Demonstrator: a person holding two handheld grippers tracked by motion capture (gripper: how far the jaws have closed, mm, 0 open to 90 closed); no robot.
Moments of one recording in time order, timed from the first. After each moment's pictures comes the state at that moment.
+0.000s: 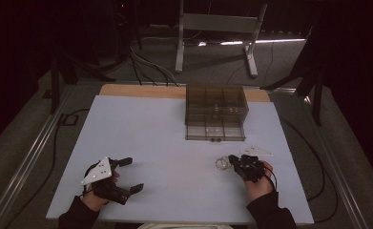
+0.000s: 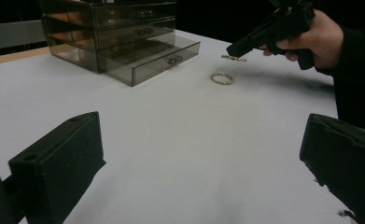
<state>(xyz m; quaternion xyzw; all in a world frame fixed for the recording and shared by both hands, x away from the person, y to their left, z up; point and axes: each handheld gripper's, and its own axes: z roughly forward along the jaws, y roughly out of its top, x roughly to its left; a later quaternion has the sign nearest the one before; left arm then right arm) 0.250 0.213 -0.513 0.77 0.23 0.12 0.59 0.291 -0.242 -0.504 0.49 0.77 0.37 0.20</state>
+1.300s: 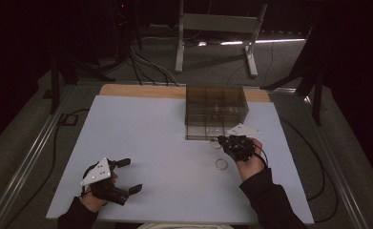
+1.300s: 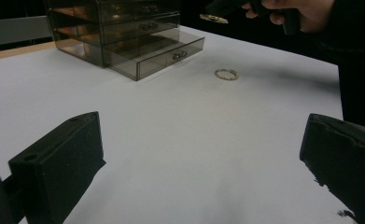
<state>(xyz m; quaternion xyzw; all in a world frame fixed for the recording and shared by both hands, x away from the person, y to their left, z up) 0.248 0.215 -0.513 0.77 0.24 0.12 0.58 0.331 -0.206 -0.454 0.42 0.79 0.38 0.23</state>
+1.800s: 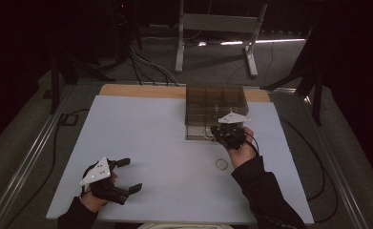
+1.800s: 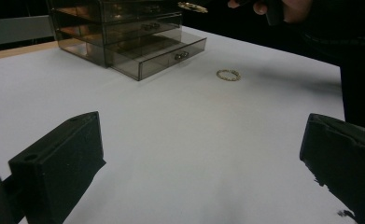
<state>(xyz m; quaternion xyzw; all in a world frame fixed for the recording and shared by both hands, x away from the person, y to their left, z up) 0.248 0.216 -0.513 0.77 0.24 0.12 0.58 0.362 -0.183 -0.442 0.41 0.80 0.38 0.23</state>
